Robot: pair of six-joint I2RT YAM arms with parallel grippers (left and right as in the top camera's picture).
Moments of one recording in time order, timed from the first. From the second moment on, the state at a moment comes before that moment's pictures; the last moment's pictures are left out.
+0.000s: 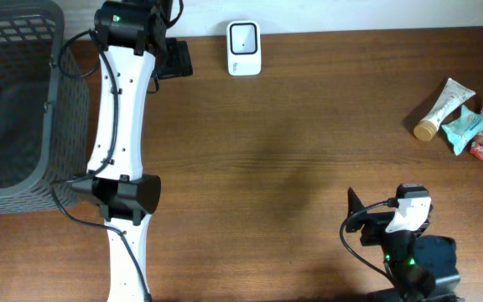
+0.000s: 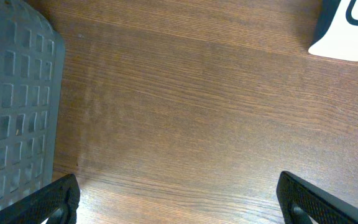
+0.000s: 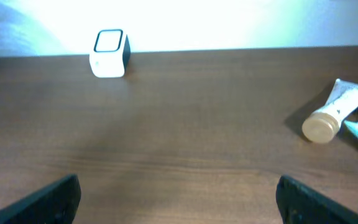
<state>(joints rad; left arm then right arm) -0.21 2.37 2.84 -1.69 -0.22 -0.35 0.15 0.19 0.41 -0.51 0.06 0.10</state>
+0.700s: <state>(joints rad) -0.21 2.37 2.84 -1.69 -0.22 -0.35 0.07 0.01 0.01 0.03 -0.08 -0.03</state>
